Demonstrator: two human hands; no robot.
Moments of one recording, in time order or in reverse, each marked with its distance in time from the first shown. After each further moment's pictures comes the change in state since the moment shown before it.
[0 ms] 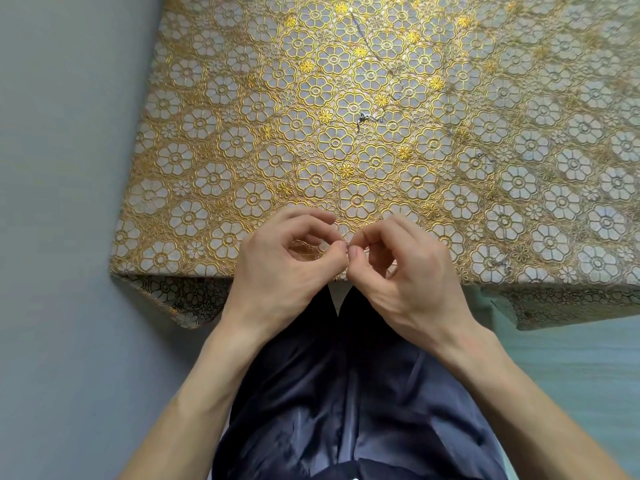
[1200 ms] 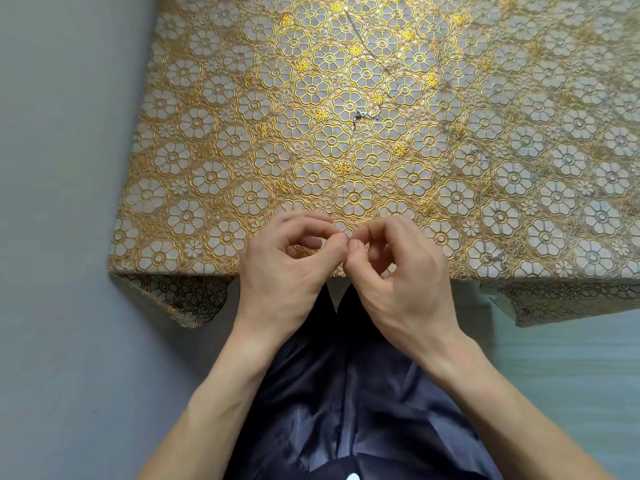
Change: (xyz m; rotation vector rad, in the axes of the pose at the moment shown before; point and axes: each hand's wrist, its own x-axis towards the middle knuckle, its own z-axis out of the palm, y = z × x) left_hand -0.007 0.004 0.014 -0.128 0.132 -0.027; right_hand -0.008 -0.017 0.006 0.050 0.129 0.152
